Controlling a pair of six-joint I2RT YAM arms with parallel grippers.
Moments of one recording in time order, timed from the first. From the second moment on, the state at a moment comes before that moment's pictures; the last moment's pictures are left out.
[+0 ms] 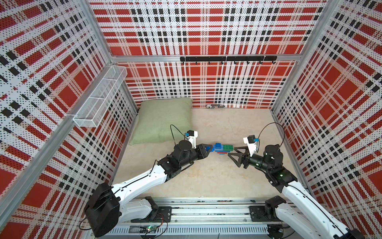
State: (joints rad) left arm -0.77 1.22 0.73 0.23 0.20 -1.00; right arm 0.38 0.83 0.50 0.09 -0.64 0.26
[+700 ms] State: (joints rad) left arm -0.80 1.26 0.73 0.48 0.39 -1.23; right arm 0.49 0.99 0.62 0.34 -0.72 0.08
